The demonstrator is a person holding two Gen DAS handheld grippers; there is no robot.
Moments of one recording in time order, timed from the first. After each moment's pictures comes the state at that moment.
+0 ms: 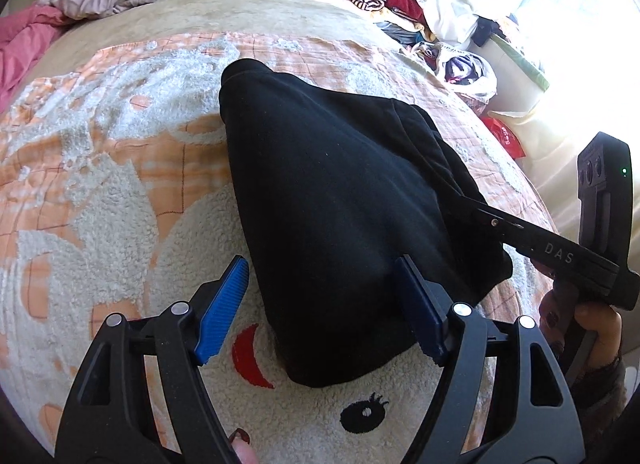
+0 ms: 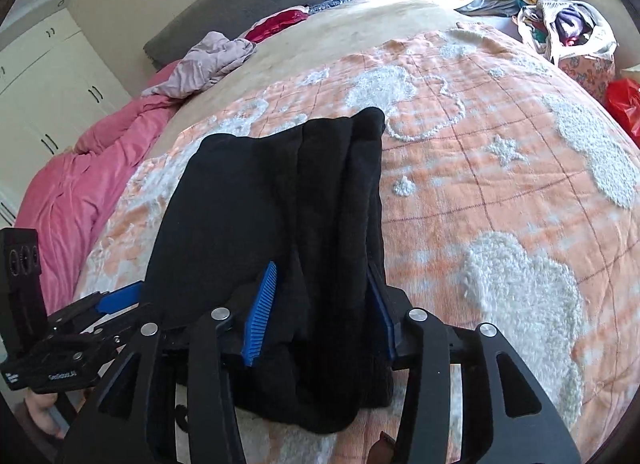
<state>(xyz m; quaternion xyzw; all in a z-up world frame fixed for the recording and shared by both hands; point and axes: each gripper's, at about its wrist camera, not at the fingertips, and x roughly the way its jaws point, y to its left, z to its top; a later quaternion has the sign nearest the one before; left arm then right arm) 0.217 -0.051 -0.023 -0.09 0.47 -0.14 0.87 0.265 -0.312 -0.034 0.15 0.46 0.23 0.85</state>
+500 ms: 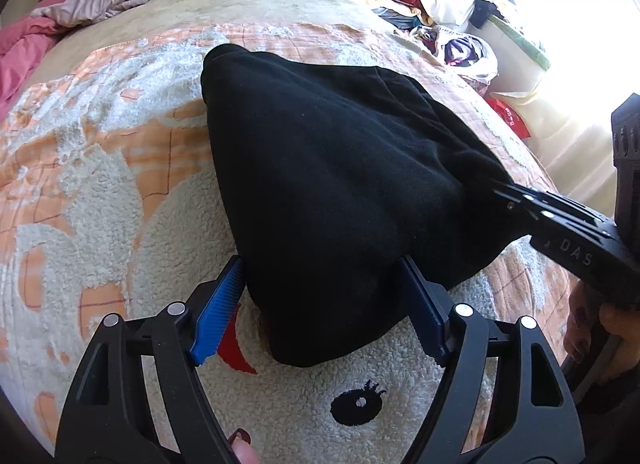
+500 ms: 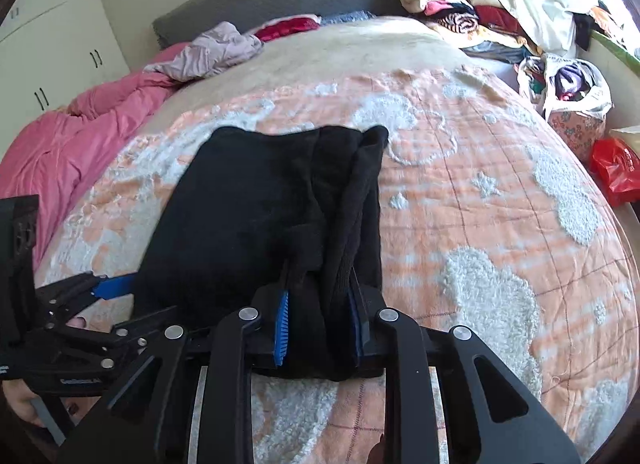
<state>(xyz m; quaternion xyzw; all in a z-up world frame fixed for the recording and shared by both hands) 0.212 -0.068 -0.035 -0.06 0.48 -0.13 0.86 0.248 -0.288 -0.031 0.02 0.45 0.18 0.88</state>
